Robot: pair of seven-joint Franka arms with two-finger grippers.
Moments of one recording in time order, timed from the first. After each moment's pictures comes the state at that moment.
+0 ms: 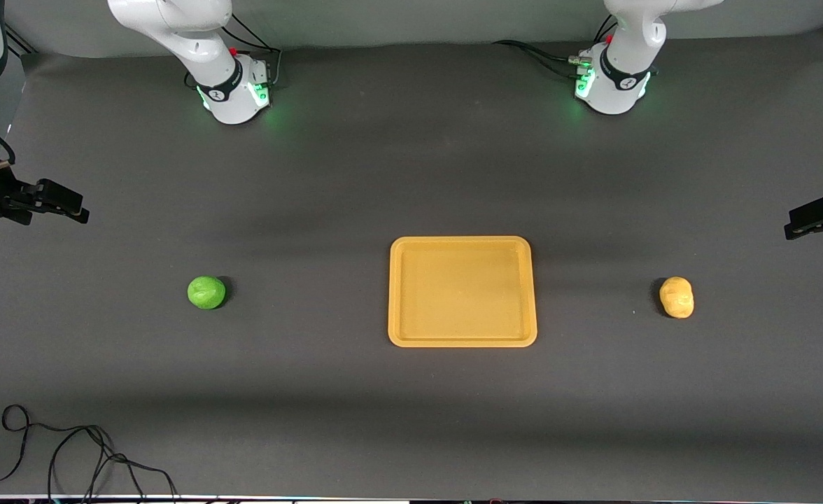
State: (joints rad) left arm 0.08 0.25 -0.03 -1.25 0.04 1.43 0.12; right arm -0.04 0.01 -0.02 -1.64 0.00 1.61 -0.04
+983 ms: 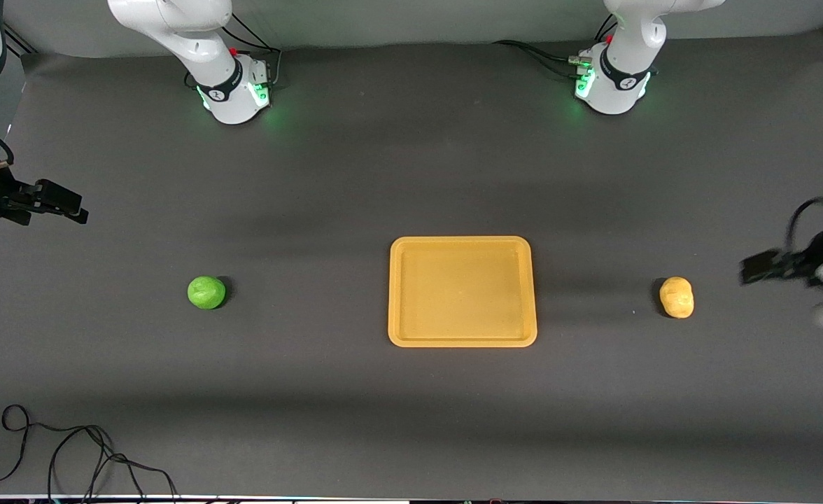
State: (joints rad) left arm 0.02 0.39 -0.04 -1.32 0.04 1.69 0.04; right arm -0.04 0.01 -0.02 -1.63 0.00 1.61 -0.04
